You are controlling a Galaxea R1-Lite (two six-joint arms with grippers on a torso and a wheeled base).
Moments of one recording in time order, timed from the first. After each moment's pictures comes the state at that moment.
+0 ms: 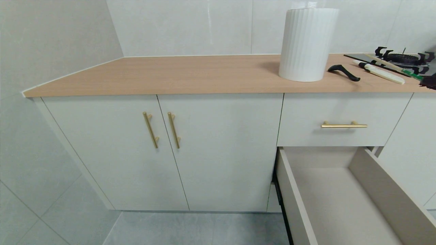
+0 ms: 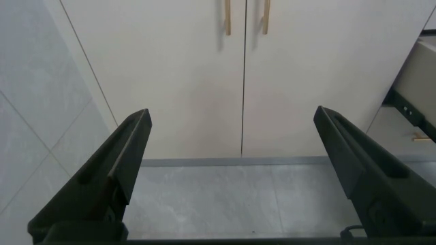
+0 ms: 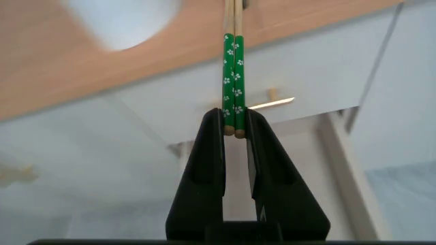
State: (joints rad) left arm 0.00 0.00 0.00 -0.01 -0.01 0.03; right arm -0.02 1.24 -1.17 0.12 0.05 0.29
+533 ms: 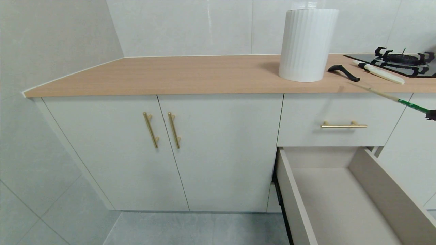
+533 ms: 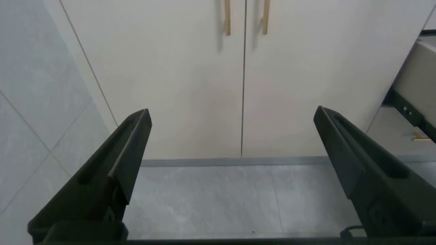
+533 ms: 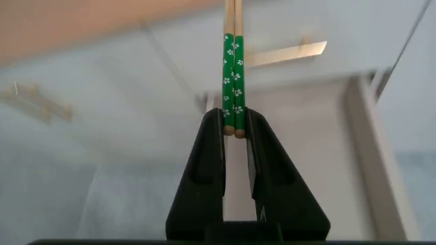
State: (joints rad) left arm 0.00 0.00 0.00 -0.01 -0.01 0.03; right arm 0.07 1.10 -1.10 0.34 0.09 0.26
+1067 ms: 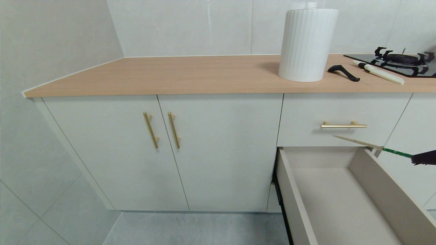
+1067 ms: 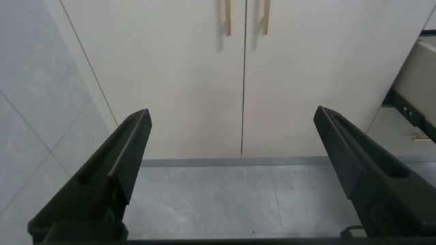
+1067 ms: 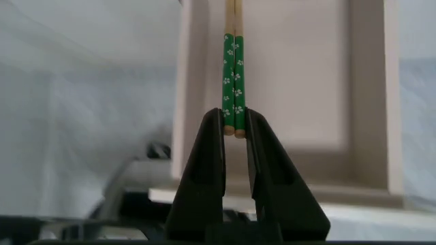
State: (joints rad) left arm 0.00 0.00 0.00 -0.01 -0.01 0.03; right arm 0.24 1.22 -1.21 0.73 -0.06 0.26
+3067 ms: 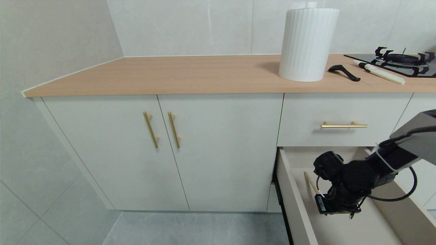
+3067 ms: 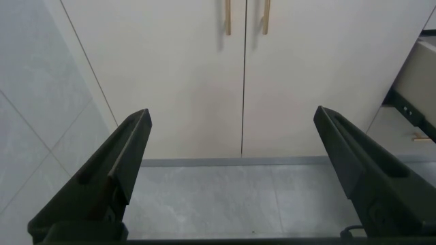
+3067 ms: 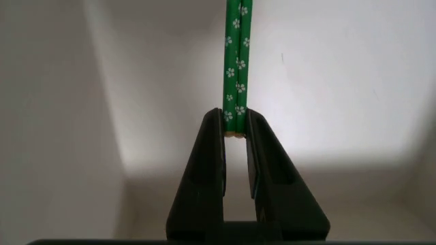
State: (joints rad) left arm 0.00 0.00 0.00 -0.01 -0.01 0.03; right arm 0.27 2.17 -0.98 0.09 -0.18 0.28
